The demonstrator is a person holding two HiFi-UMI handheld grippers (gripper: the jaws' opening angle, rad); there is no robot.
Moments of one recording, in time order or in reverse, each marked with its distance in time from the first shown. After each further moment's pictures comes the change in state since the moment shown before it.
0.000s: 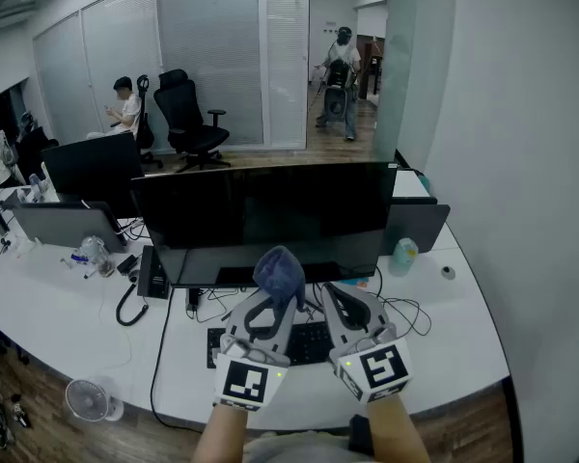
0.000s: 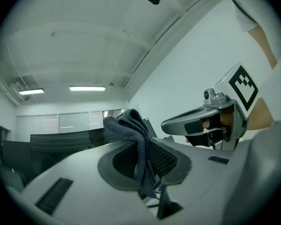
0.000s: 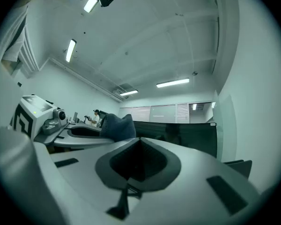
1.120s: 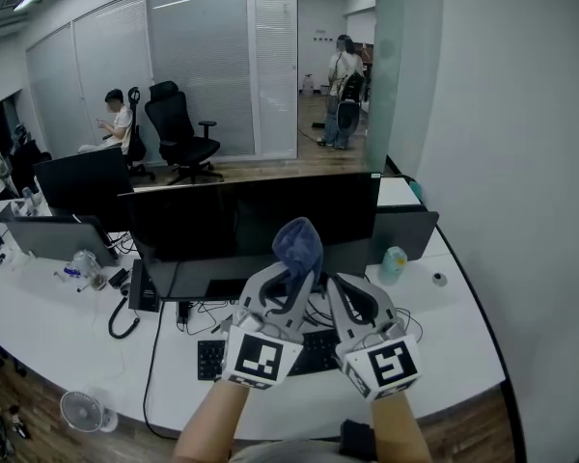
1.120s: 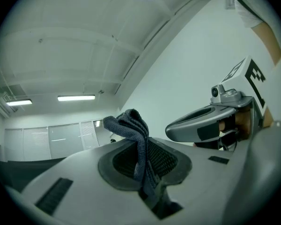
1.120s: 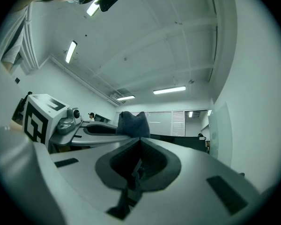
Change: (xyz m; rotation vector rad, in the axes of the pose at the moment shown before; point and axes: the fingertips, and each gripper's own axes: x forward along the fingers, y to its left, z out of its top) left arm 0.070 -0.014 0.050 0.120 -0.078 -0.088; right arm -0.008 -0.045 0.031 -0.031 -0.076 -0.051
